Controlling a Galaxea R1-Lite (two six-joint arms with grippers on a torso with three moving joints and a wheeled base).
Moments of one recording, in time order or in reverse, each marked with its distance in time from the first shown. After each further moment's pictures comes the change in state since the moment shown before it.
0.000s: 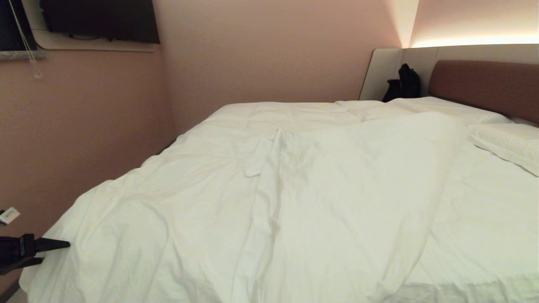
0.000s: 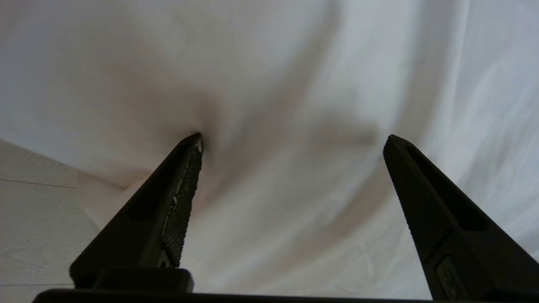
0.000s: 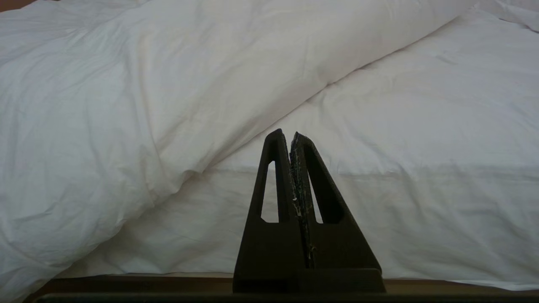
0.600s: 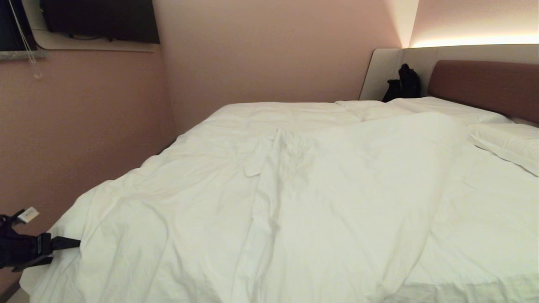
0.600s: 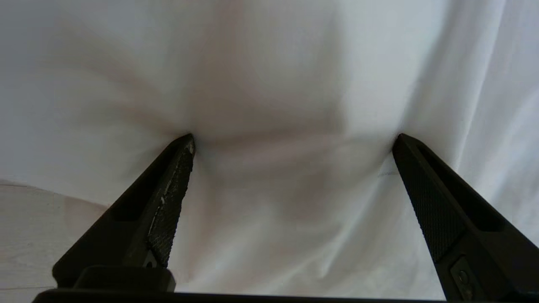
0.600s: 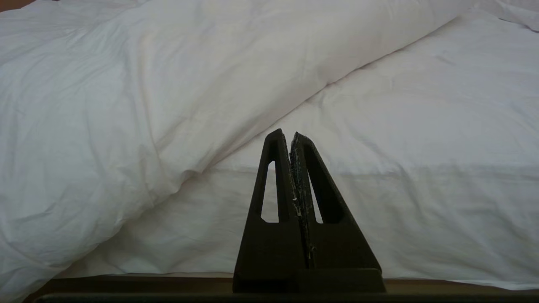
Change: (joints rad) left arm -0.059 0.069 -0.051 -0.003 0.039 -0.007; right arm 0.000 0.000 0.000 0.000 0.000 0.000
